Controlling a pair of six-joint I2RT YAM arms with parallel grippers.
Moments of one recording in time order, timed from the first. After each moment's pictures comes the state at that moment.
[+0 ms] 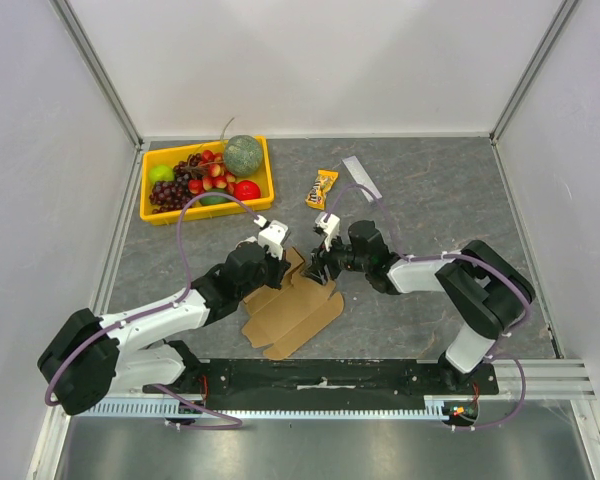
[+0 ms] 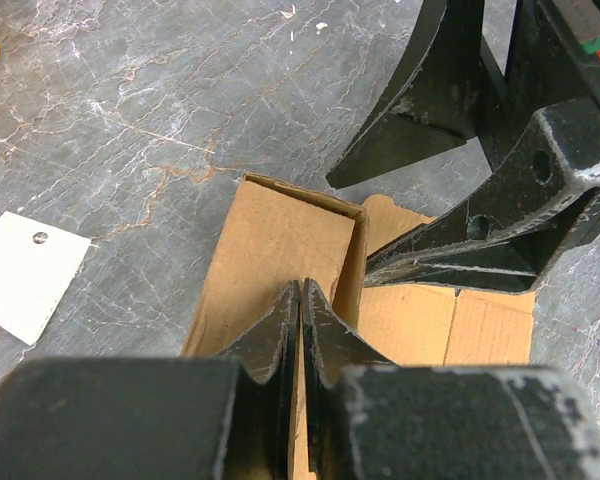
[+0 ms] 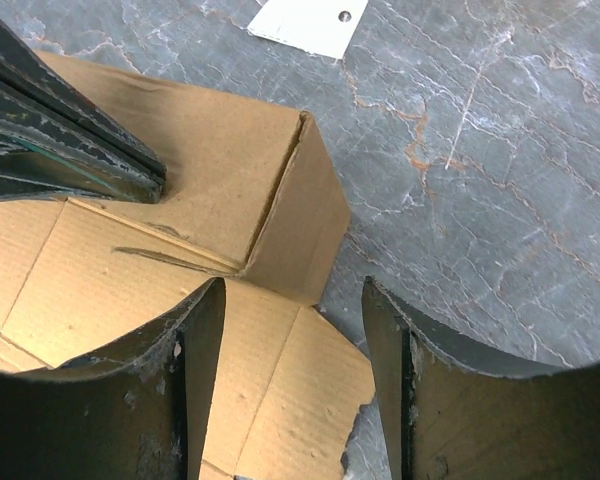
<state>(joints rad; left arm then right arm) -0.79 1.15 0.51 0.17 -0.12 -0.19 0.68 1.69 0.67 0.57 -0.46 0.04</state>
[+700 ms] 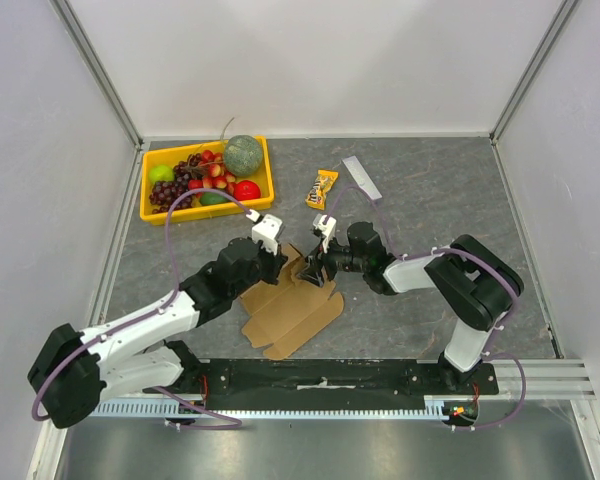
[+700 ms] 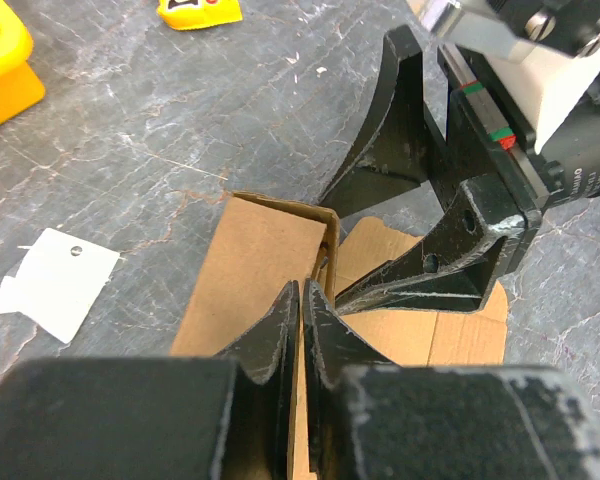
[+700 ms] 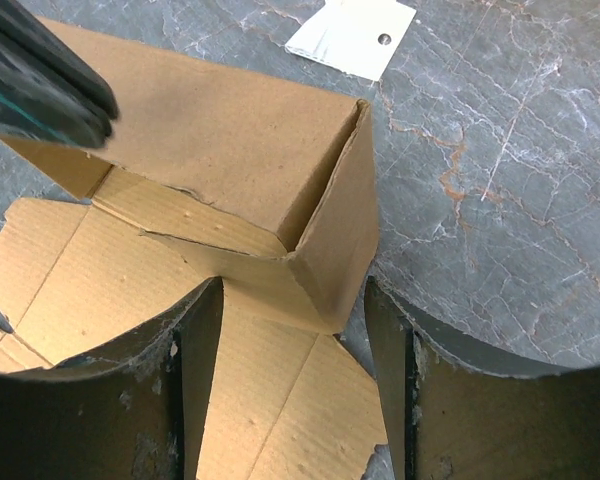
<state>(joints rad) -0.79 1.06 0.56 0.07 -0.13 -0.19 0.68 1.76 0.67 0.70 -0.55 0.04</state>
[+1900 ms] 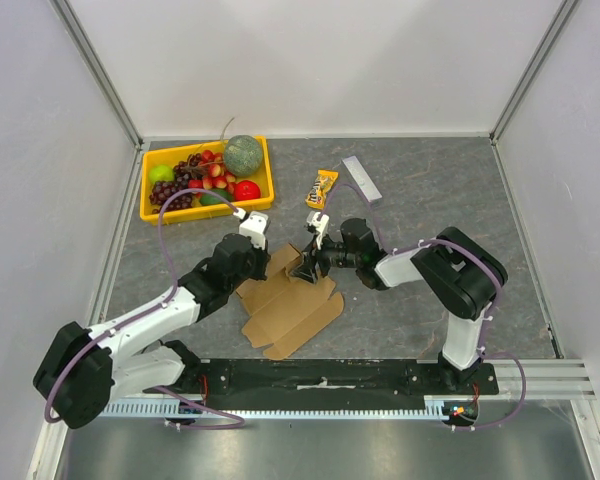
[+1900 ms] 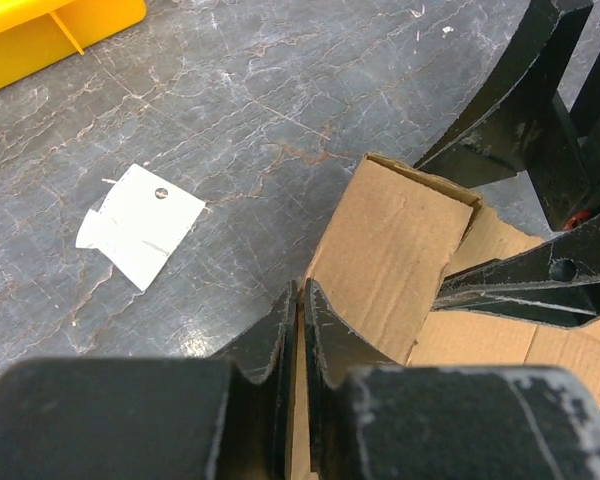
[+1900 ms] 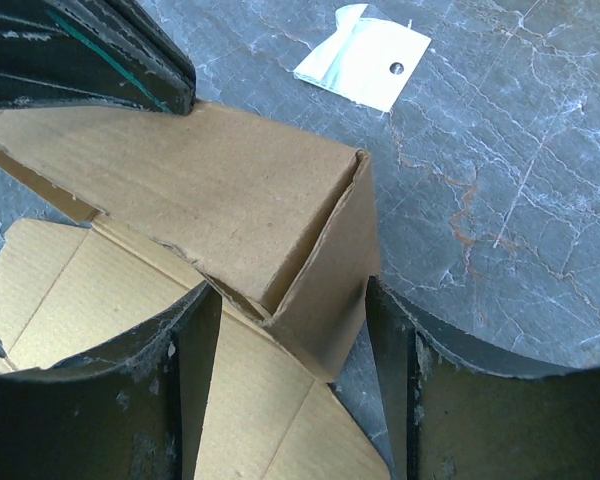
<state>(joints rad) -0.67 1.08 0.53 0.03 -0.18 -0.20 0.68 1.87 0.74 0.75 -0.61 0.06</state>
